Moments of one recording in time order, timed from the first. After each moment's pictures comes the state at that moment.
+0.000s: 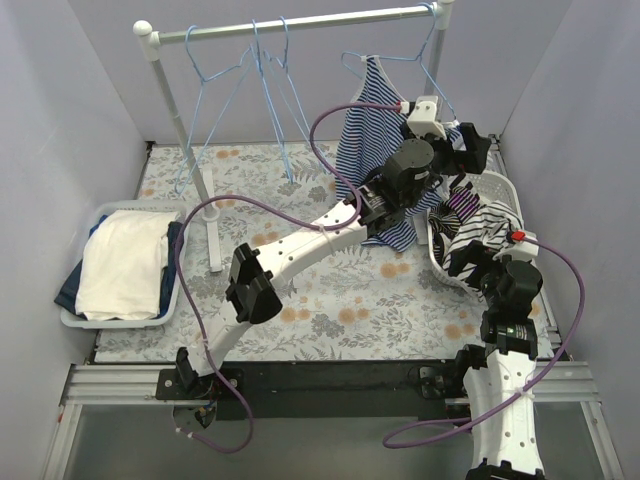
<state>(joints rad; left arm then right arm) -1.06 2.25 2.39 0.01 -0.40 -0.49 -0.18 0.41 0.36 -0.28 -0.15 0.26</state>
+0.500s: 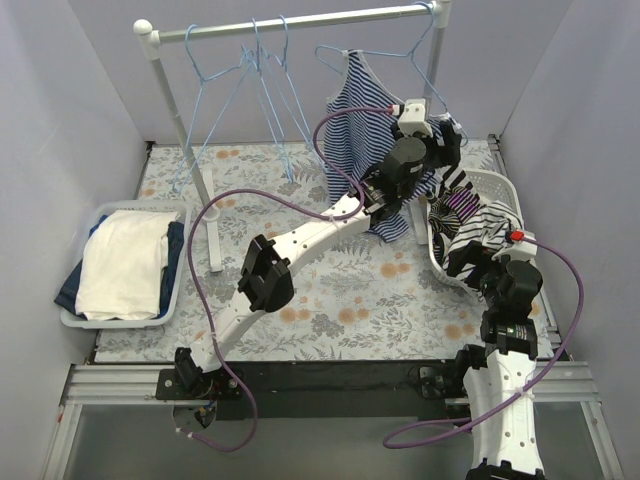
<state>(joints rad) -0.98 2.43 2.48 0.08 -0.44 -0.44 -0.18 0.41 0.36 -0.28 -0.18 0.27</state>
